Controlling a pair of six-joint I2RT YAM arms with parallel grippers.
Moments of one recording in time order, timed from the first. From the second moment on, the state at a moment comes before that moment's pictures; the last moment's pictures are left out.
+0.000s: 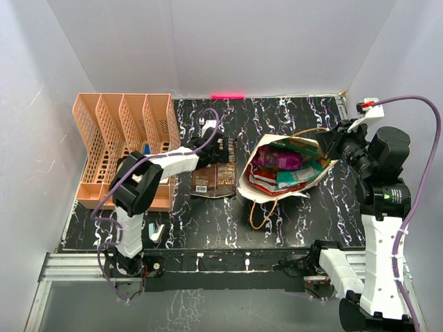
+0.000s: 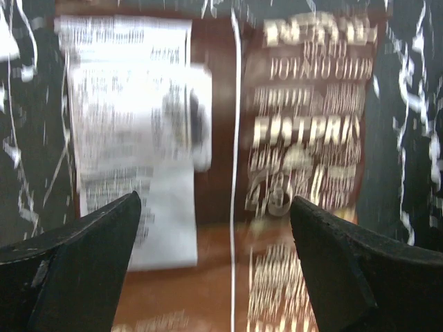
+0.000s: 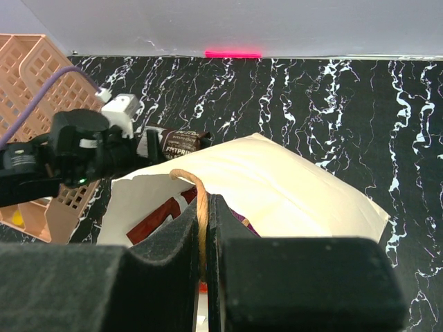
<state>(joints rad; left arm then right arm) -0.66 2.01 1.32 -0.15 -0.36 -0.49 -0.12 0.81 1.25 -0.64 -0.44 0.16</state>
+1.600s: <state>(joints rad) -1.38 1.75 1.56 -0.77 -0.85 -1.27 -0.12 0.78 1.20 -0.64 -0.47 0.16</state>
